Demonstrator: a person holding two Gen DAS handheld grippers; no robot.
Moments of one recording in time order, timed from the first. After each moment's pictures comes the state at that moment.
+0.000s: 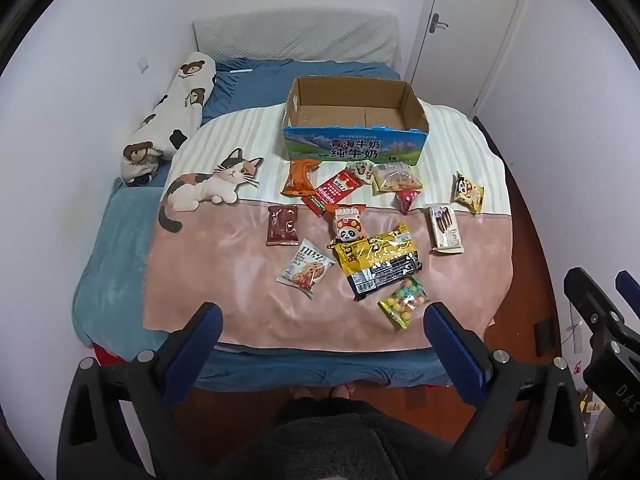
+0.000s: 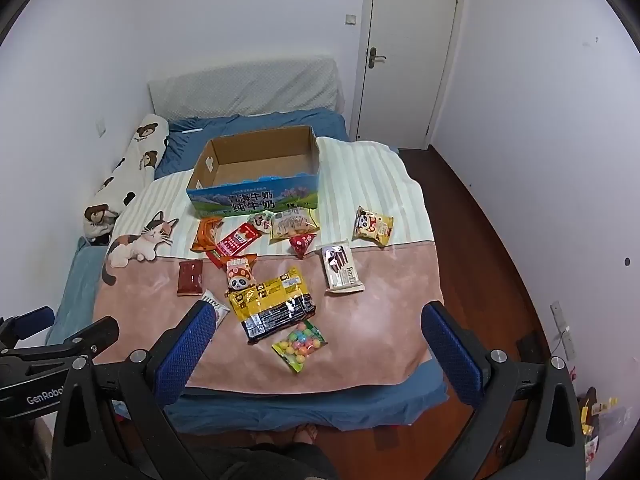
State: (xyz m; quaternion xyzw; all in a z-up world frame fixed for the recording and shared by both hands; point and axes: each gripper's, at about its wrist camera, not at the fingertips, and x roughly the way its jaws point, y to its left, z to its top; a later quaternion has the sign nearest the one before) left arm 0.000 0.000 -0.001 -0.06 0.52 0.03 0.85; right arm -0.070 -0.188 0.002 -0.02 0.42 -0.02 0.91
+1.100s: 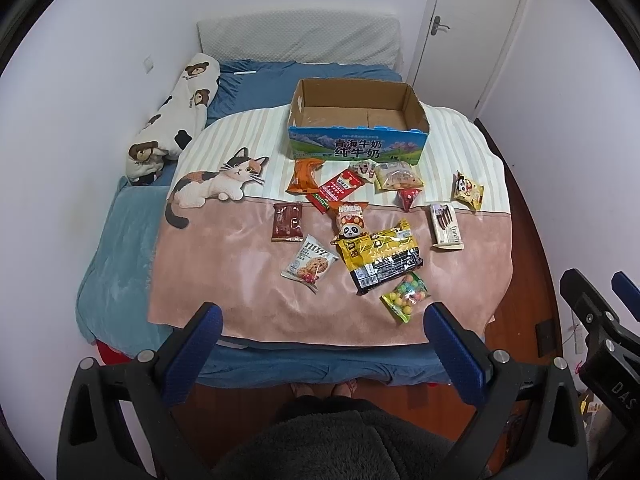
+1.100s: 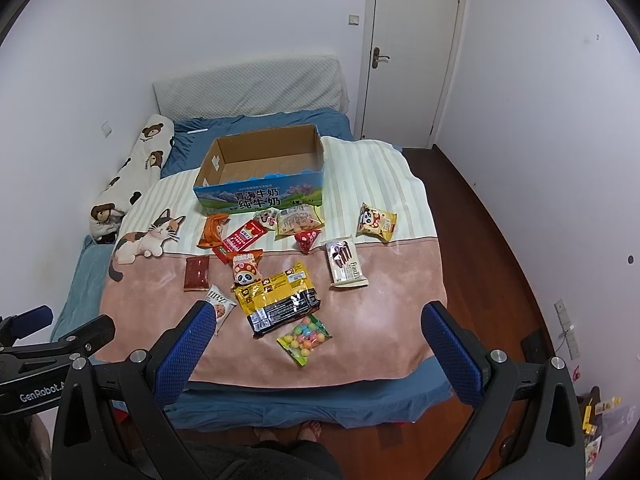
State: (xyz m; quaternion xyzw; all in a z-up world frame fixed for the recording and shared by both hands) left arm -0.015 0.004 0.008 -0.05 0.52 0.04 0.85; right arm -0.082 -0.187 0.005 -0.02 0.41 -0.01 0.91
